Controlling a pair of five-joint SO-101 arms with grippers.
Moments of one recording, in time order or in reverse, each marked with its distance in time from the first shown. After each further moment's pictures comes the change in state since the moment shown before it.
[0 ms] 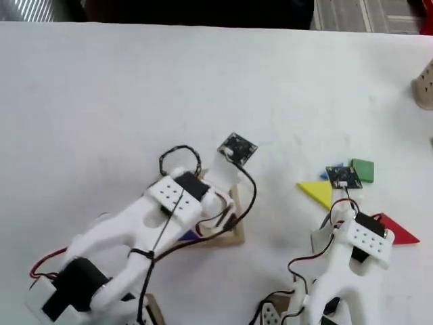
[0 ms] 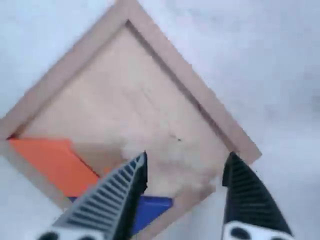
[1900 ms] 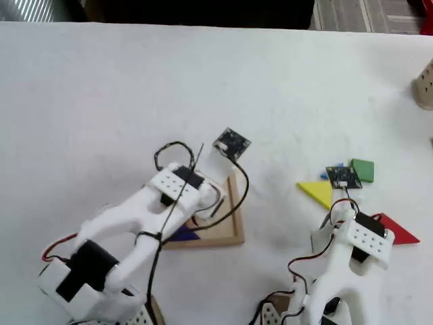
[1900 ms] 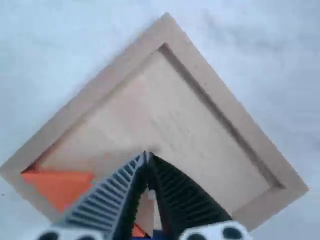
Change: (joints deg) left arm -4.9 8.1 -0.2 -8.9 -5.9; right arm 0.0 0.0 0.0 0.0 0.0
